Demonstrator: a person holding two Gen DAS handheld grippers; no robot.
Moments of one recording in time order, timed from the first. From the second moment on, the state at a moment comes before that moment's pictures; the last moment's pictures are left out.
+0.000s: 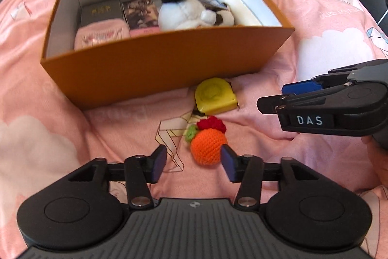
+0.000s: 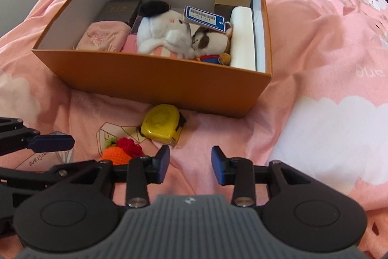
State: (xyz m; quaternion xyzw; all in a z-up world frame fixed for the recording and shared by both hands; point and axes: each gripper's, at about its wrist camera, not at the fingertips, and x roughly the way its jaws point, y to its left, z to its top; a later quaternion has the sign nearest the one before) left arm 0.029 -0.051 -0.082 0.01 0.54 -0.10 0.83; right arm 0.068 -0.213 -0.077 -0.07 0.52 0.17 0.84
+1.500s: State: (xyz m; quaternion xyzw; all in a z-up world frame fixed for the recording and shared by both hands) left arm 0.052 -0.015 -0.114 -0.12 0.56 -0.09 0.82; right arm 0.115 -0.197 -0.102 -0.03 0.54 0.23 0.81
